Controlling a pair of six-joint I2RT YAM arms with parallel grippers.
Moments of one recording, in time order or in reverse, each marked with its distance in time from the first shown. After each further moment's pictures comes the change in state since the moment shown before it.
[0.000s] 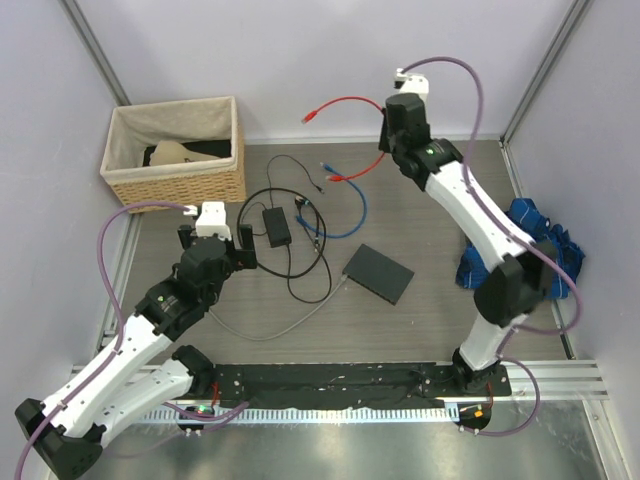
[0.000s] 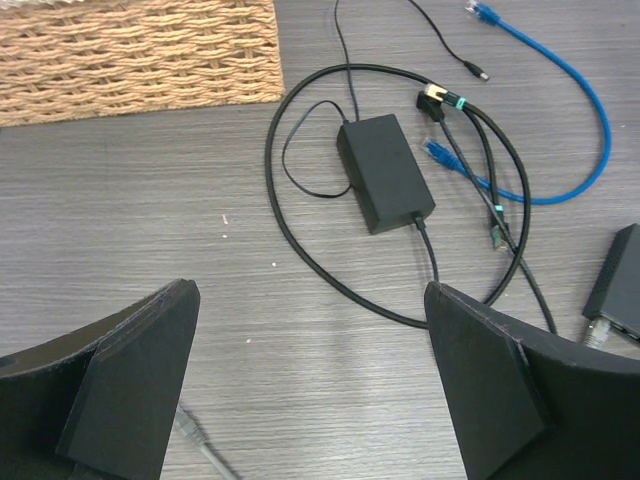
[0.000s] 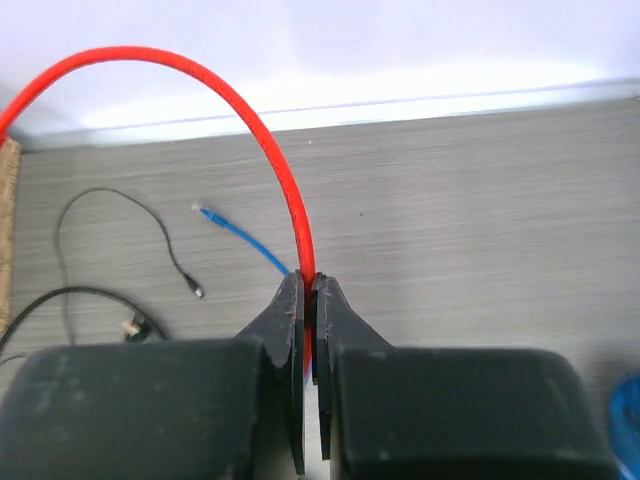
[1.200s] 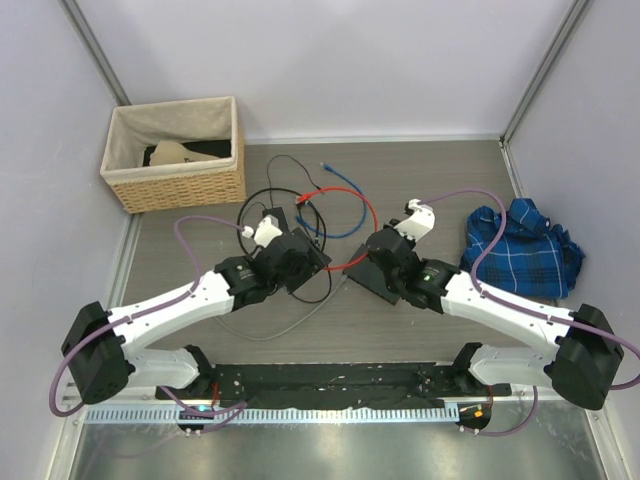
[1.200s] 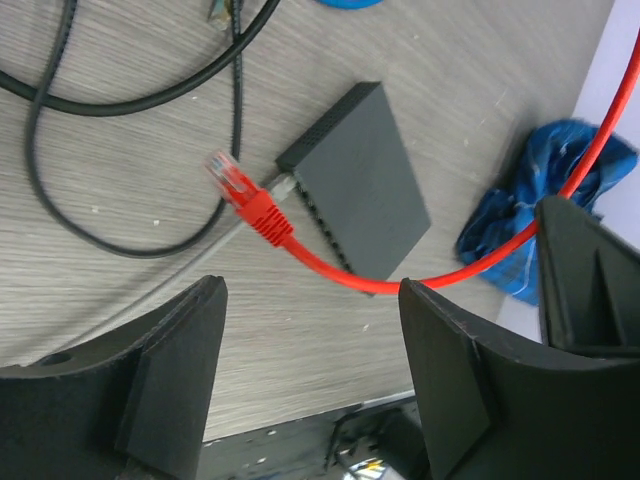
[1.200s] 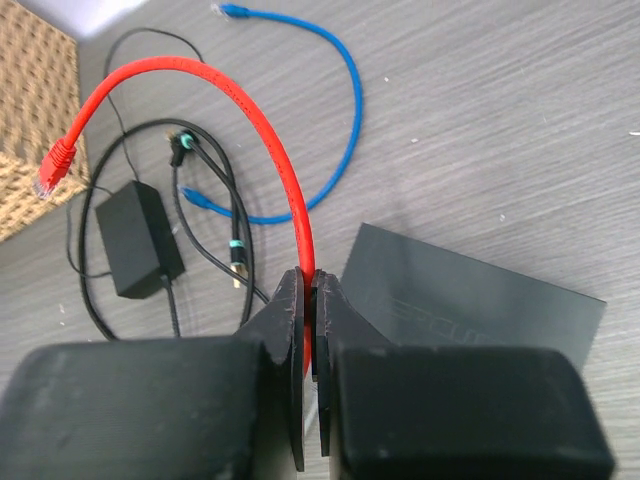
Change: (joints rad) left arm -0.267 0.498 0.123 0.026 0.258 -1.091; right arm 0.427 -0.633 -1.036 0.236 0.335 0.696
